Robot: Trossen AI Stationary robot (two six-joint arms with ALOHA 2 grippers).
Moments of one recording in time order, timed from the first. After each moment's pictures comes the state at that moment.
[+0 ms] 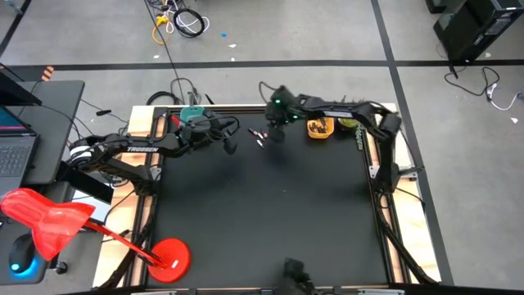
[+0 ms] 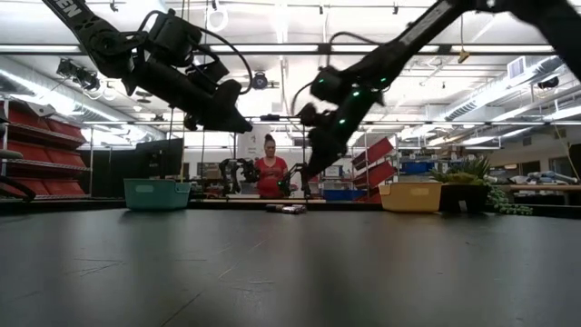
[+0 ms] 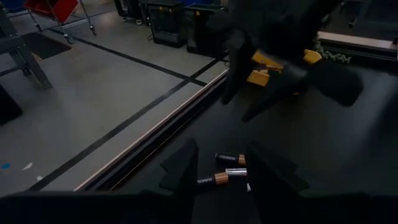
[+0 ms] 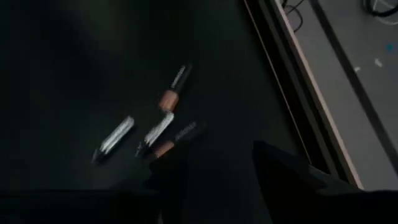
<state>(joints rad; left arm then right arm) 0.44 1.31 0.57 0.44 -0.22 -0.03 -0.57 1.96 1.39 -0.33 -0.08 -0.28</state>
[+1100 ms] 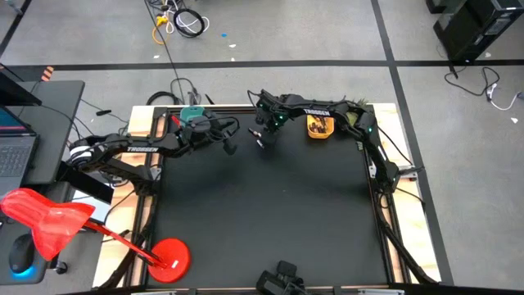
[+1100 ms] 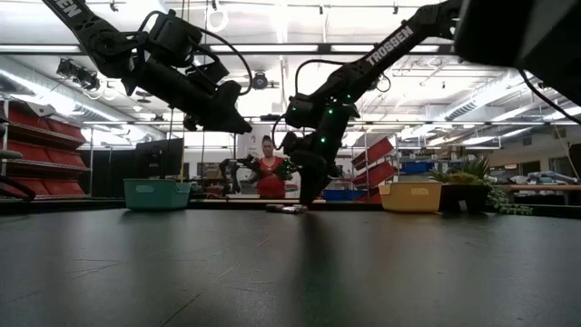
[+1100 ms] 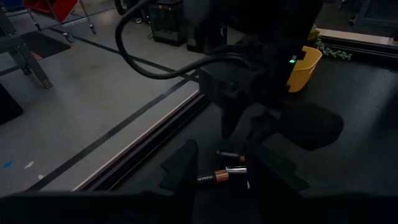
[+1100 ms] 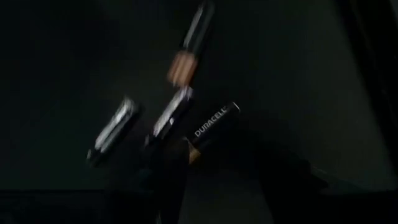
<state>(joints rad) 0.44 1.31 0.57 0.43 -0.22 -0.03 -0.54 2.25 1.73 -0.68 -0.10 -0.18</state>
